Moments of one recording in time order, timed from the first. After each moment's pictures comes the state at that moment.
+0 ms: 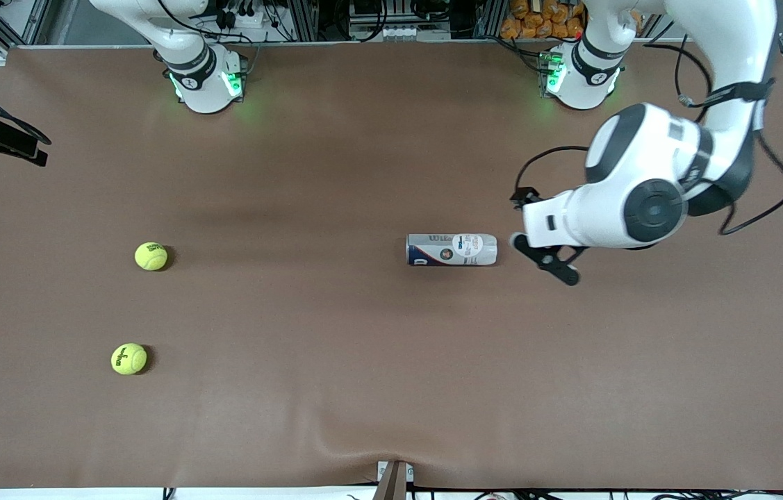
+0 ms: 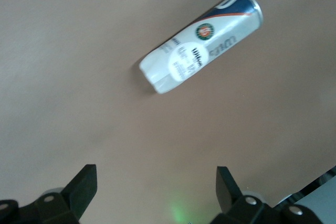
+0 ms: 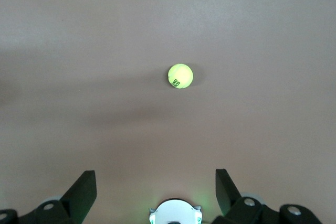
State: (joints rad) left arm -0.22 0.40 -0.23 -1.52 -0.13 1.60 0.26; right arm -0.05 -0.02 -0.04 -1.55 0.03 1.38 0.01
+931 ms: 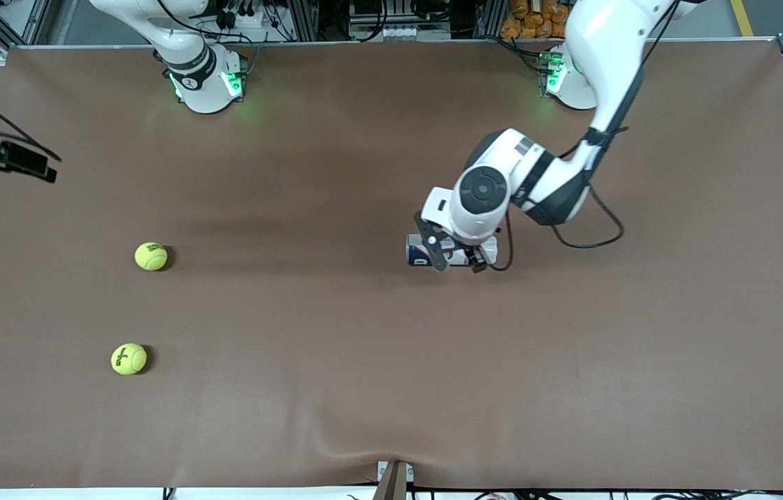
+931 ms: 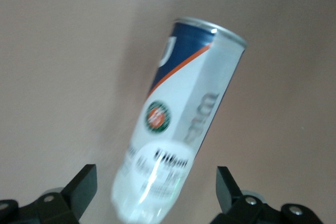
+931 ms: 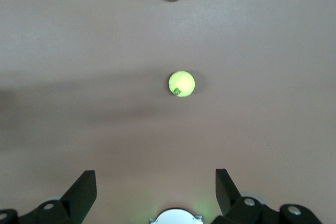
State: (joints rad) left arm -0.45 0.54 -0.23 -1.75 0.09 2.15 0.53; right arm -0.05 0.04 -0.04 -1.56 0.03 1.45 0.01
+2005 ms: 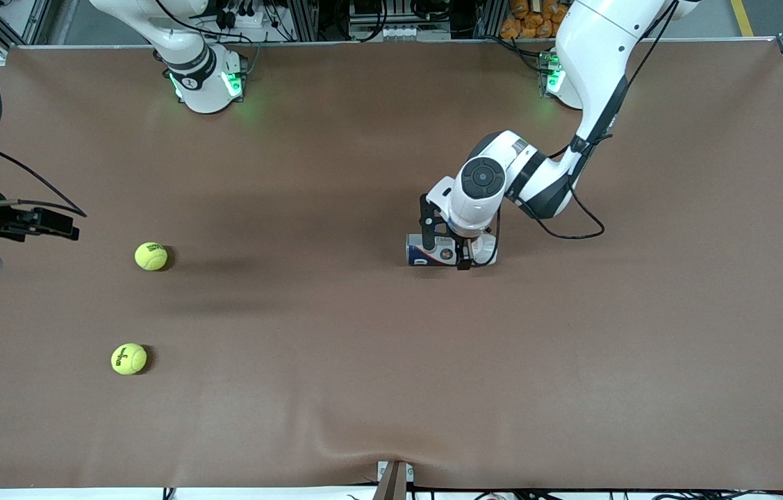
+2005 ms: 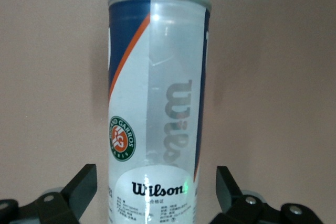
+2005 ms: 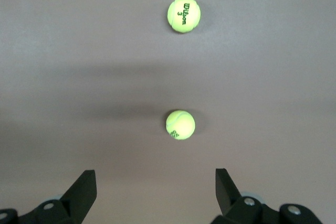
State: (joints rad) left arm -0.44 0.52 -0.23 -1.92 0.14 2.40 0.80; right arm -0.05 0.20 -0.04 -1.56 0.03 1.65 -0.10
